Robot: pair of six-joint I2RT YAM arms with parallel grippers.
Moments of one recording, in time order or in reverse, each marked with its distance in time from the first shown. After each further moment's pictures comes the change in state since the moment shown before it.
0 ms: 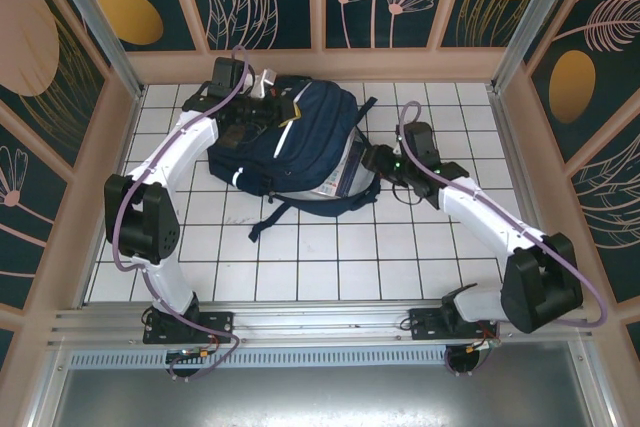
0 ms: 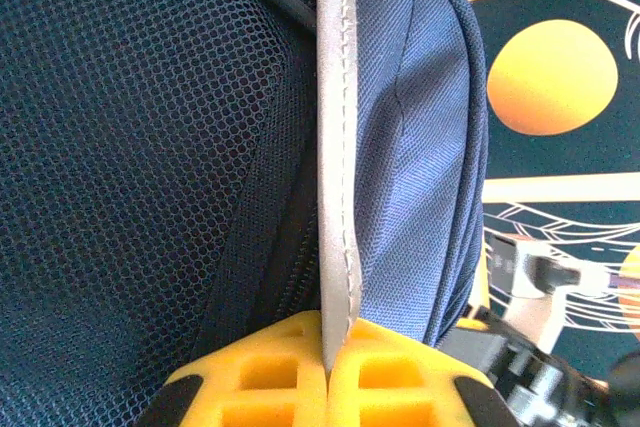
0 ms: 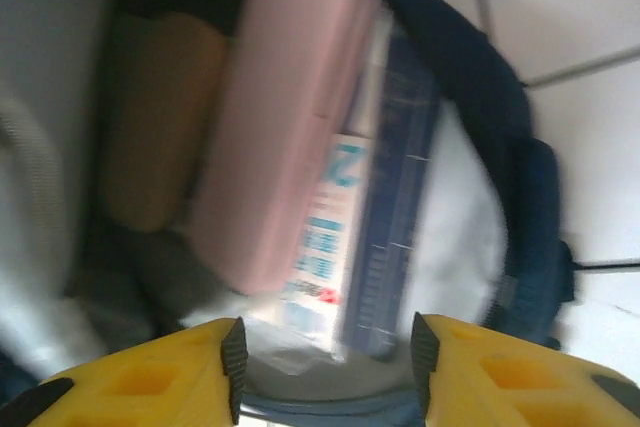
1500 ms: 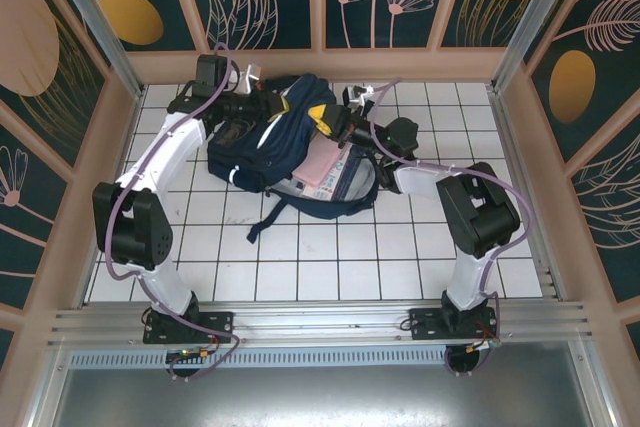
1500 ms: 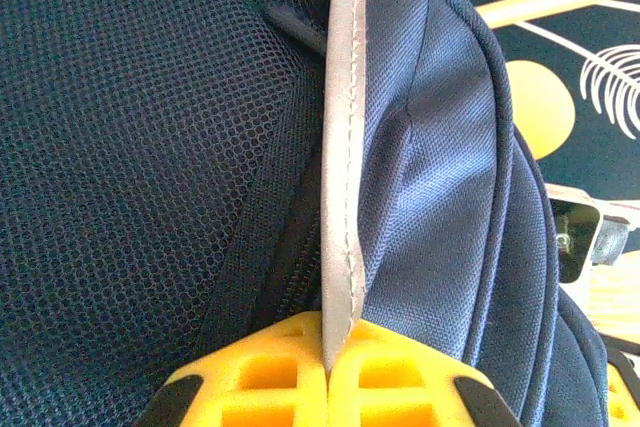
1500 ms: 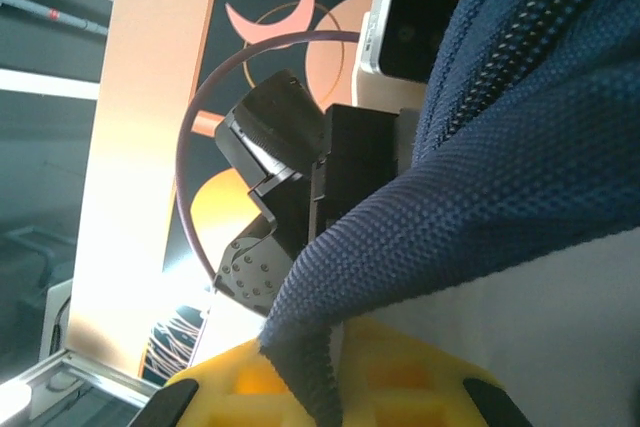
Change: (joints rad) left arm 0.063 -0.068 -0.041 0.022 0.032 -0.061; right arm 0.044 0.512 0.072 1.609 -0.631 0.946
